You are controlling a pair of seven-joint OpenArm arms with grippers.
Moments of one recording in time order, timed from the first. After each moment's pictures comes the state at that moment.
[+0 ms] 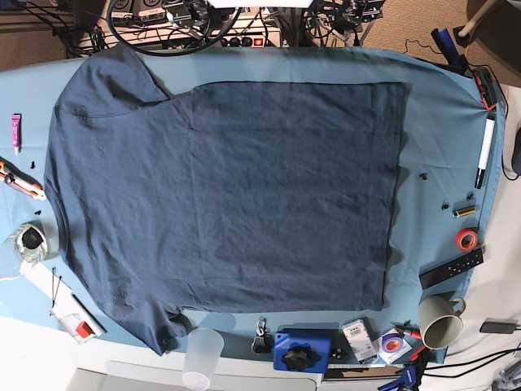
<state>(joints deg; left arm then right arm) 7.4 3.0 -9.8 17.8 -2.3 -9.9 -1.8 -6.8 4.1 -1.3 19.6 -0.4 16.2 -12.0</state>
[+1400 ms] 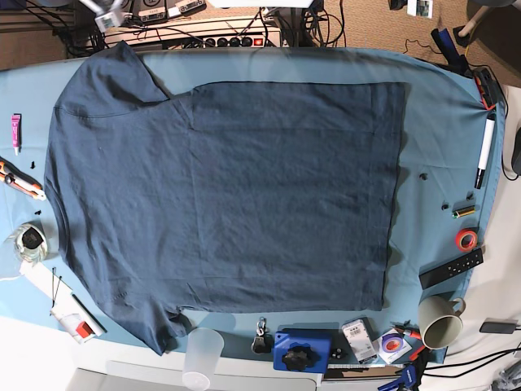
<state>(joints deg) 64.3 -5.6 -9.5 109.5 -12.9 -12.0 15.0 -65.6 23.8 22.8 114.4 31.5 20.0 -46.4</state>
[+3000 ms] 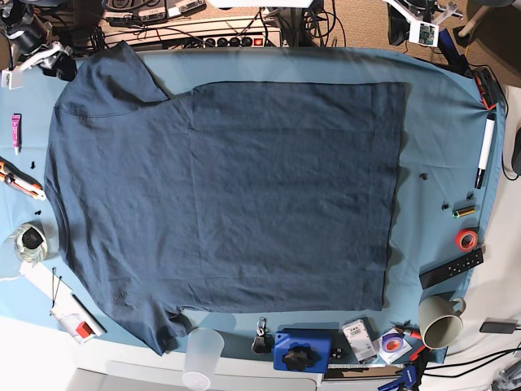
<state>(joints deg) 64.4 -6.7 -9.6 124.9 -12.9 -12.3 19.7 -35.9 20.9 55.1 90.1 60.3 39.3 -60.4</state>
